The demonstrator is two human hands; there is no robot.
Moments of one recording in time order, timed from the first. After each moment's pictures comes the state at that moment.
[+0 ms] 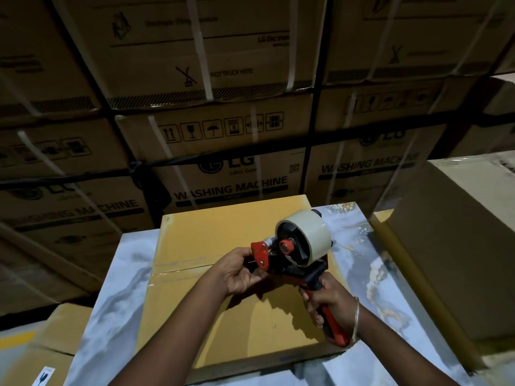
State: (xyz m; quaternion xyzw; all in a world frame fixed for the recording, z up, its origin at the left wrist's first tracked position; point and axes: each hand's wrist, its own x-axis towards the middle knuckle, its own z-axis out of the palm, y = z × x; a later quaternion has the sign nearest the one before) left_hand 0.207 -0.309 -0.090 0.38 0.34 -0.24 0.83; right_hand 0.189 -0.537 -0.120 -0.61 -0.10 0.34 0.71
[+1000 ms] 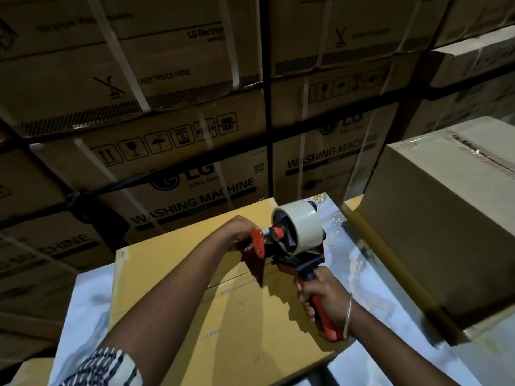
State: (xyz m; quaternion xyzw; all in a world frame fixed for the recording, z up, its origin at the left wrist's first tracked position) left_hand 0.354 -0.352 -0.081 0.82 0.17 -0.29 0.46; right_hand 0.218 -0.554 -0.116 -0.64 0.04 0.25 0.72
